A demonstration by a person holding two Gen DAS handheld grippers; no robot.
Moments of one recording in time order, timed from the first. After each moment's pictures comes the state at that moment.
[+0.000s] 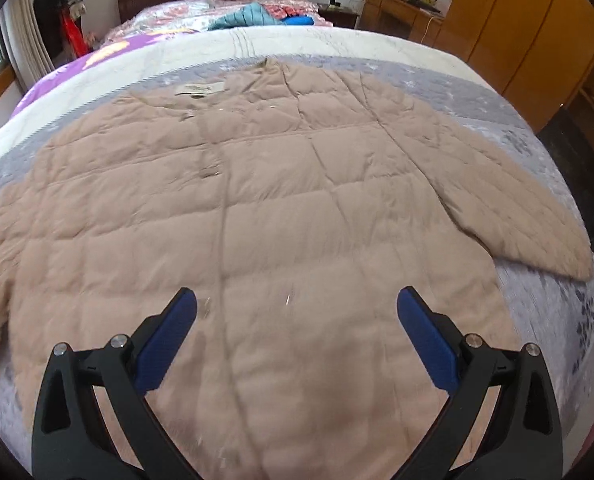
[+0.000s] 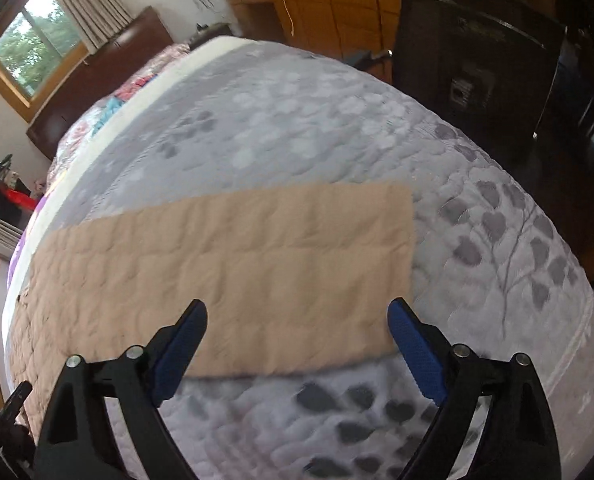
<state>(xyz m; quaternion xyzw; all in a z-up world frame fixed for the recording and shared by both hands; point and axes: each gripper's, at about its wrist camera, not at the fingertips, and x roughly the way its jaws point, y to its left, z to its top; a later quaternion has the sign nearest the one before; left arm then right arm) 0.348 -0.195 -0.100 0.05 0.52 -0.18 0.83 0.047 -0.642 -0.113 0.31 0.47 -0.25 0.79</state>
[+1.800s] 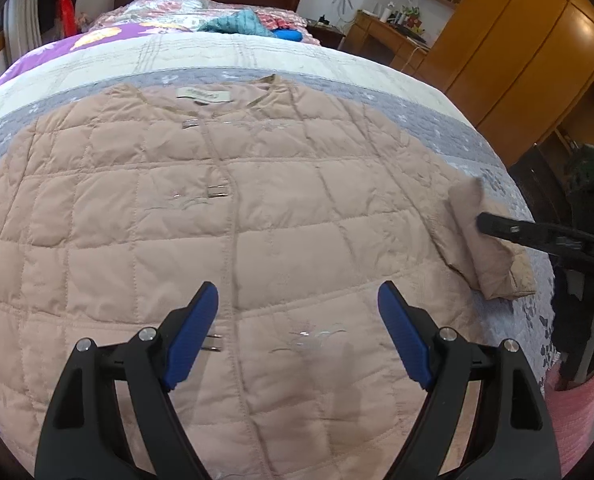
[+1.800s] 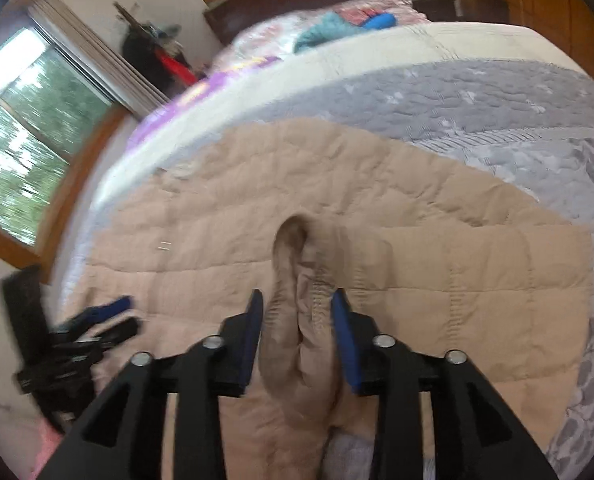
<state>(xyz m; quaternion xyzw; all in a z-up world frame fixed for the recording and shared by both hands) 0.364 -0.158 -0.097 -0.03 0.50 -0.24 0.83 0.236 -0.395 -0.087 0.22 0.48 0.10 0.84</state>
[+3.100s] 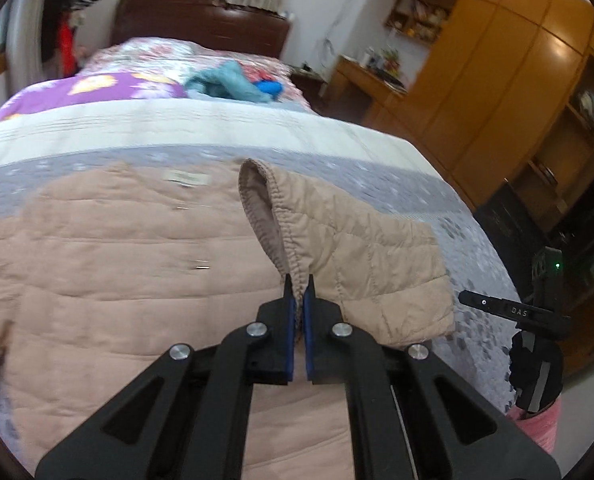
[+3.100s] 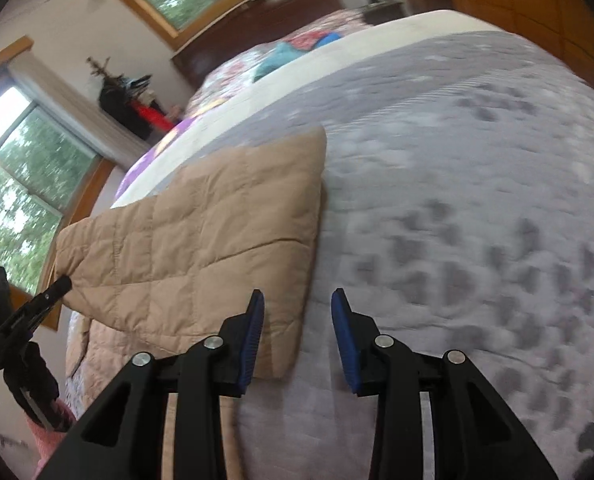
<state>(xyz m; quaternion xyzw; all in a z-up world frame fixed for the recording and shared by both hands) 0.346 -0.145 -0.020 -0.06 0.42 -0.25 0.87 0.172 -0.465 -0.102 0.27 0.45 0.05 0.85</state>
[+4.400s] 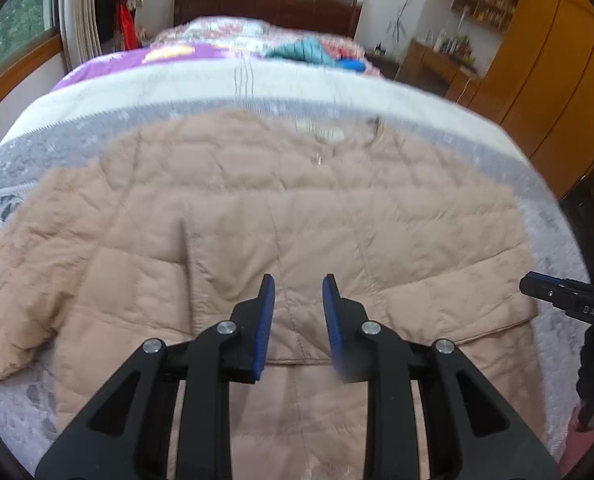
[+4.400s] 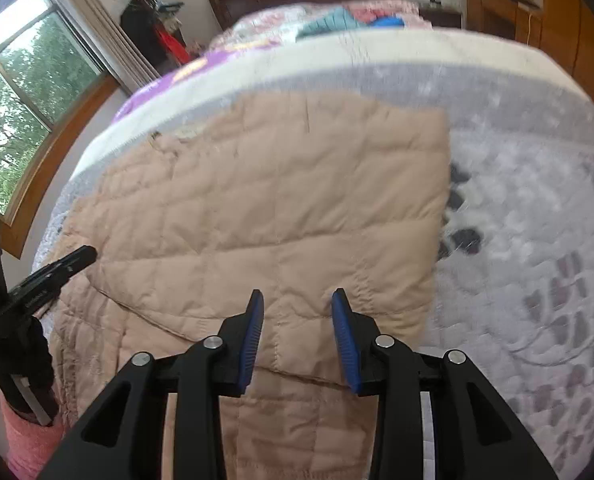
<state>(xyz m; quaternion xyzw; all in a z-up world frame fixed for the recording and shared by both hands) 0.393 -0.092 -0.088 -0.01 0.48 -0.13 0.87 0.243 -0.330 -0.102 0.14 0.52 0.06 0.84</state>
